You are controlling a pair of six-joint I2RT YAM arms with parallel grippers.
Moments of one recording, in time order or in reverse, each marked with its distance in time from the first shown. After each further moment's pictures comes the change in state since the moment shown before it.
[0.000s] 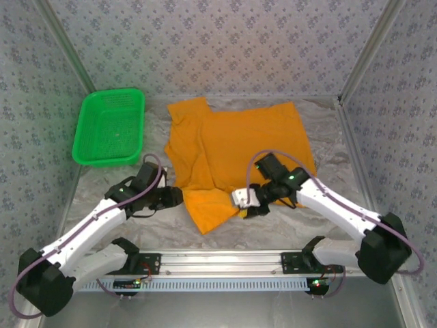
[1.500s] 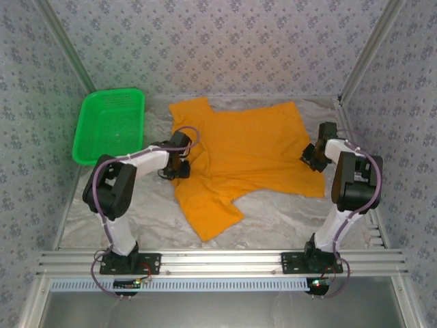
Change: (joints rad) left arm 0.106 0.888 0.470 0.164 -0.233 0.335; right arm -0.897 0.586 0.273 0.293 0.539 1.691
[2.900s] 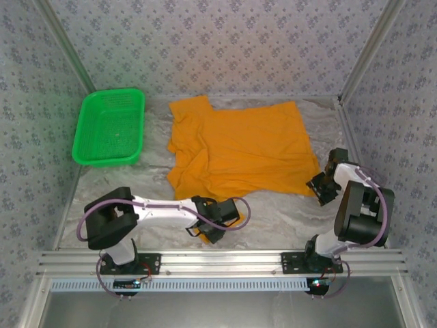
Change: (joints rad) left arm -0.797 -0.191 -0.221 -0.045 0.000 0.009; right arm -0.108 -0.333 -0.355 -0.200 0.031 0.227
